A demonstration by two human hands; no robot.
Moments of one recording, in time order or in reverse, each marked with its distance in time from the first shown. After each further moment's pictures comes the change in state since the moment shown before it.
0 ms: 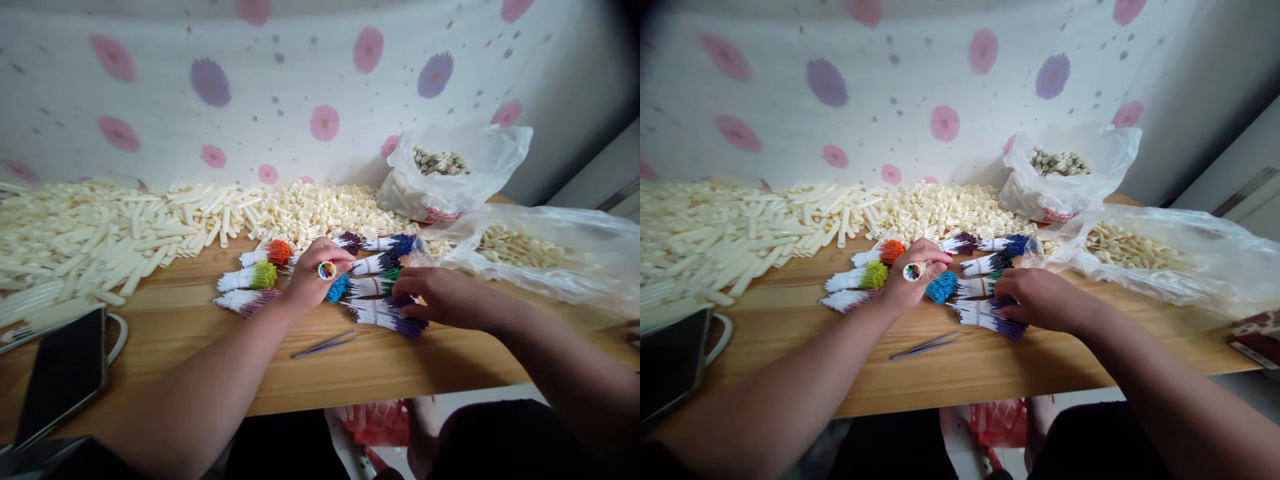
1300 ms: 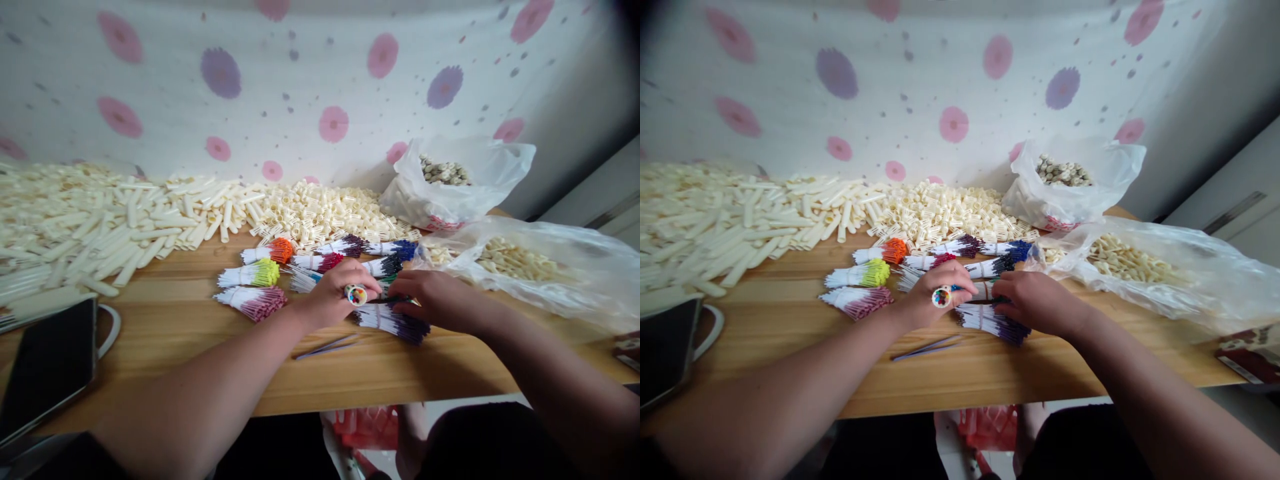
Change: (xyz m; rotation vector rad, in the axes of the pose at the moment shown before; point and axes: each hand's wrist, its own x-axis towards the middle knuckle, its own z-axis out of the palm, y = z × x) left_hand -0.012 0.008 0.016 -0.145 -0.264 -0.061; right_hand 0.012 -0.011 -0.002 -0.107 0.047 -0.002
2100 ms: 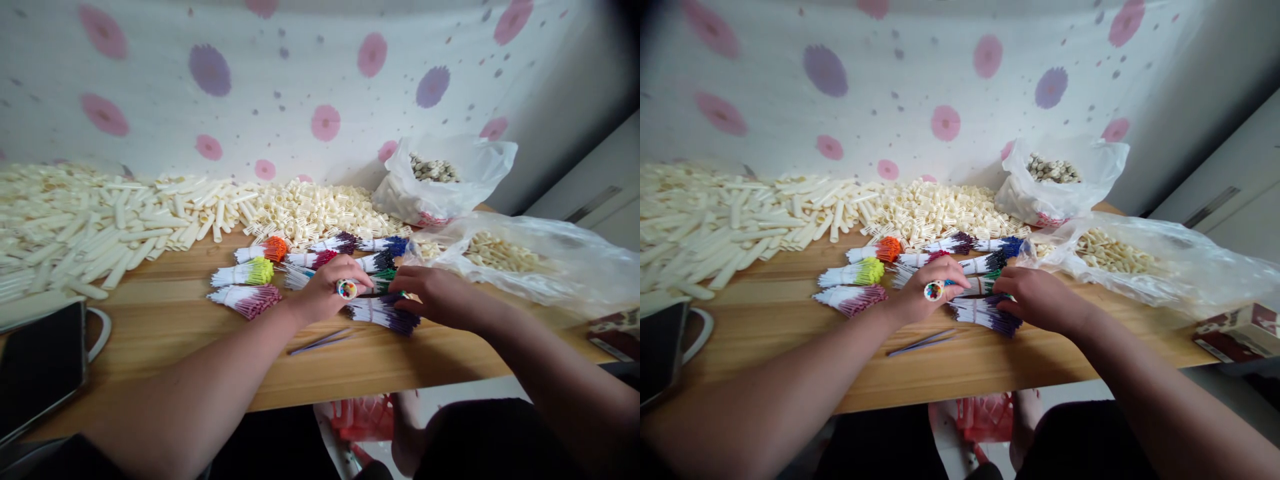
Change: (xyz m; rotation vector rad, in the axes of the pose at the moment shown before) left_hand 0.001 0.001 -0.001 0.039 0.002 0.072; right_hand -0.016 0.002 0.000 -0.030 0.043 0.034
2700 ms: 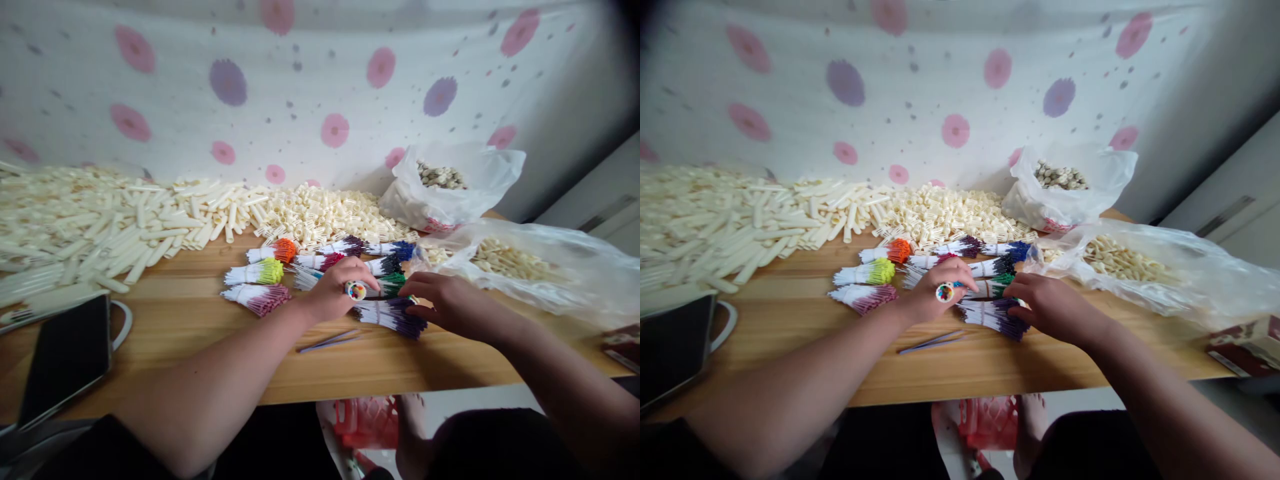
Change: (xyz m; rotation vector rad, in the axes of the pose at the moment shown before) left_hand -0.001 0.001 -0.004 0.026 -0.038 0.010; right_hand -0.011 -0.001 0.002 0.038 0.041 0.026
